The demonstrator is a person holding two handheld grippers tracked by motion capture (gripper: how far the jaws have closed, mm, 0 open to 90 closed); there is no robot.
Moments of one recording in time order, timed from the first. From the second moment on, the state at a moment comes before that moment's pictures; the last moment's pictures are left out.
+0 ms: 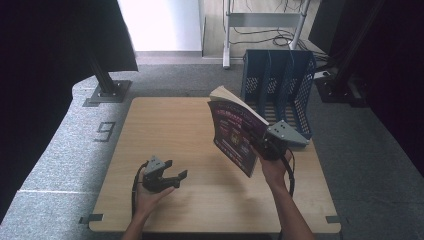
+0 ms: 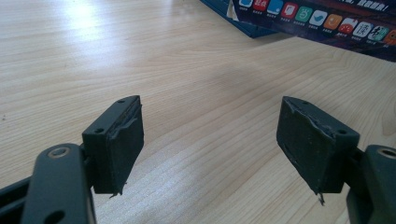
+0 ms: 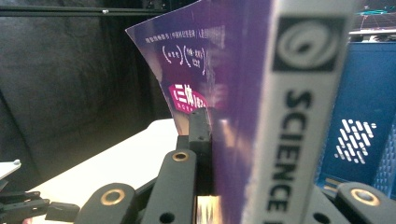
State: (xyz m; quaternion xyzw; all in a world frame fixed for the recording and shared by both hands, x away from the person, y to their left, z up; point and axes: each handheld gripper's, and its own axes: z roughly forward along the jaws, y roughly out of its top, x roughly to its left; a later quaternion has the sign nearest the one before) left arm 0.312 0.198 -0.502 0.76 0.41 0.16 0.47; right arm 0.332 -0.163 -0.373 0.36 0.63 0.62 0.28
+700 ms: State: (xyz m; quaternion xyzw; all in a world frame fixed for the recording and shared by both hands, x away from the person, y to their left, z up) left arm 0.312 0.197 -0.503 0.76 0.41 0.16 0.47; right arm 0.336 -0.171 -0.363 0.37 0.62 0.62 0.30
